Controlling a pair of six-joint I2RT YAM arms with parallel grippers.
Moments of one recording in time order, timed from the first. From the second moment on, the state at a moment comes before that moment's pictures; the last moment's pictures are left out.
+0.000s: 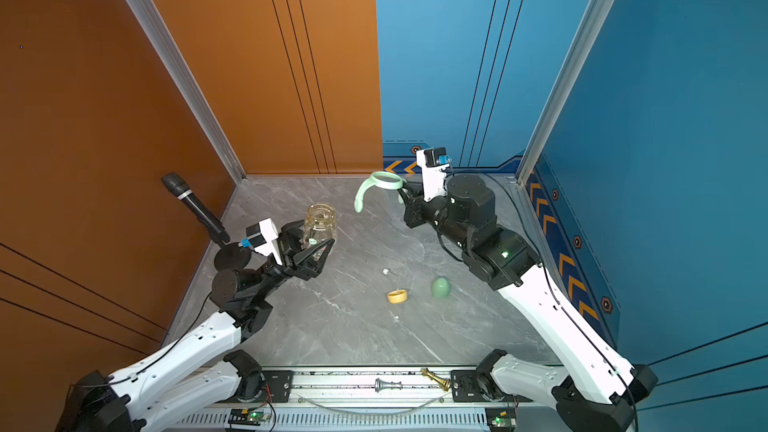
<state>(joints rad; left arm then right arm) -0.57 0.94 0.47 1.08 0.42 -0.43 0.66 1.17 1.49 -0.45 -0.01 0.25</state>
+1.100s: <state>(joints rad) -0.57 0.99 0.51 1.13 0.40 -0.43 1.03 1.32 1.41 -0.15 0.33 -0.01</state>
